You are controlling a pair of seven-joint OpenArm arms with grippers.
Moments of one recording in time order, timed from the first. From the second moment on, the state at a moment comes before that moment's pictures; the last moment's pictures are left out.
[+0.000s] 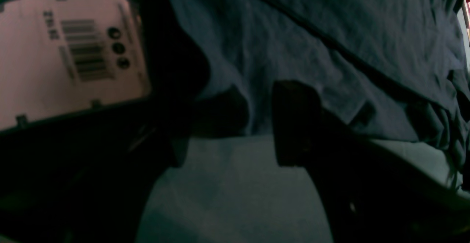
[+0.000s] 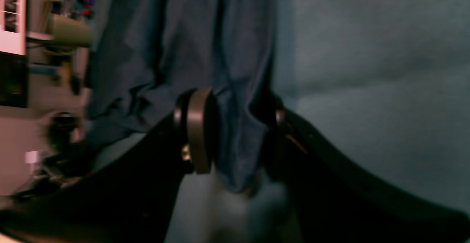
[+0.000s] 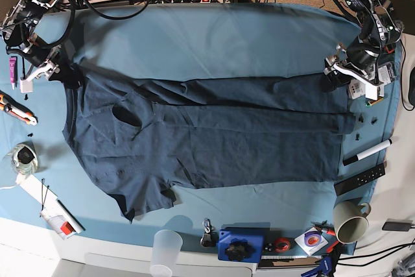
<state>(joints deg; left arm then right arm) 11.1 -1.6 -37.0 94.3 -40.2 -22.9 59.7 -1.2 25.5 47.7 58.8 75.3 40.3 -79.0</state>
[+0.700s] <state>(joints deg) 11.1 -1.6 -37.0 94.3 -40.2 -23.0 59.7 -0.3 24.9 45.6 59.0 66.5 40.6 -77.7</state>
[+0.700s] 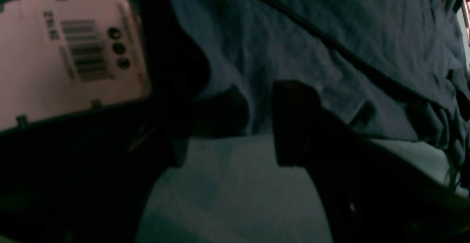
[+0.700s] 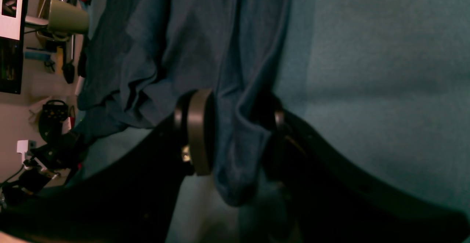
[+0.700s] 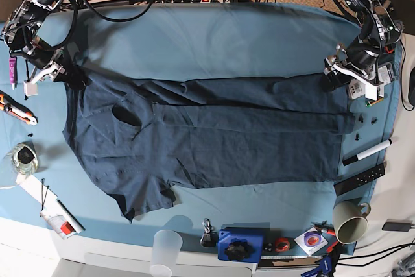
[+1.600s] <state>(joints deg) 11.9 -6.6 -36.8 95.1 -40.6 -22.9 65.2 -1.0 29.1 46.6 59.9 67.2 40.0 -79.9</state>
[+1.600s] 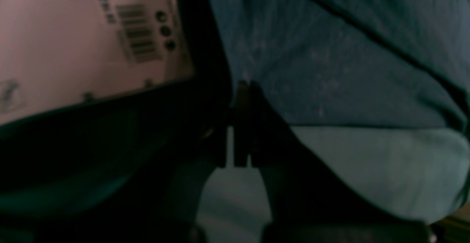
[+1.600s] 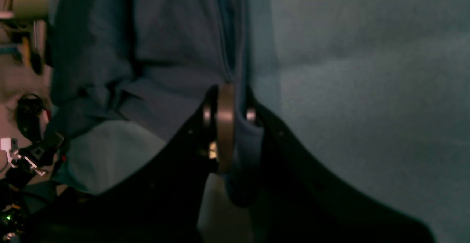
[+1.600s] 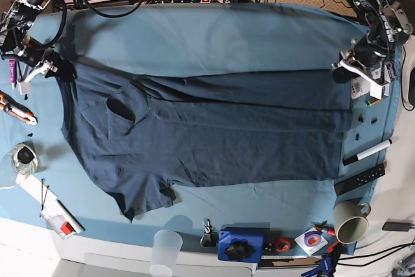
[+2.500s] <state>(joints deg) 24.9 -7.3 -39.8 106.8 -43.5 -26.1 67.3 -16.1 29.2 54.5 72.2 72.1 40.0 -80.2</state>
